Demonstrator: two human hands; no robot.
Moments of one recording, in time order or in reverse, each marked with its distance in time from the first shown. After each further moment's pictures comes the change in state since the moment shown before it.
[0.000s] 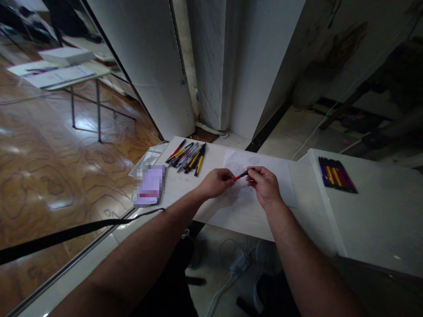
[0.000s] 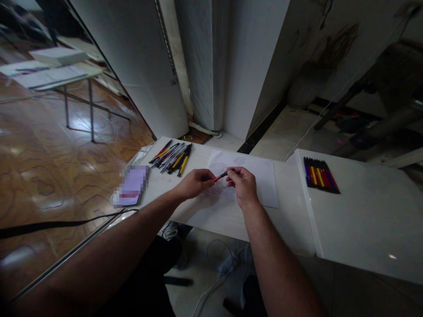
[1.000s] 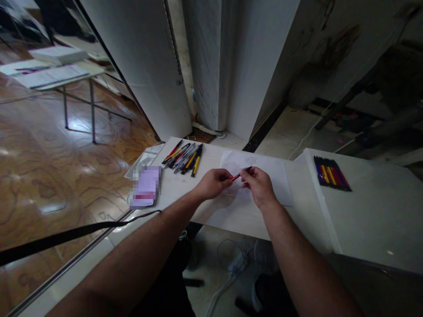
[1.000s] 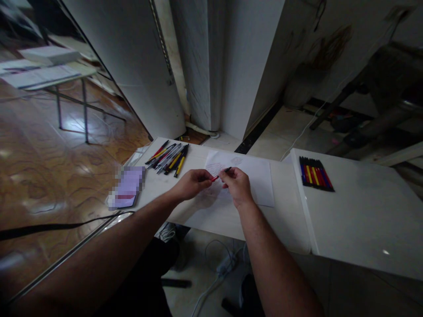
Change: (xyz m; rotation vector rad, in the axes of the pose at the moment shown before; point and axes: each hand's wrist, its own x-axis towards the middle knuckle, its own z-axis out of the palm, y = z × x) left_hand -0.004 0.008 0.000 -0.045 0.006 0.008; right_hand -0.001 0.001 0.002 -0.071 -0.069 -0.005
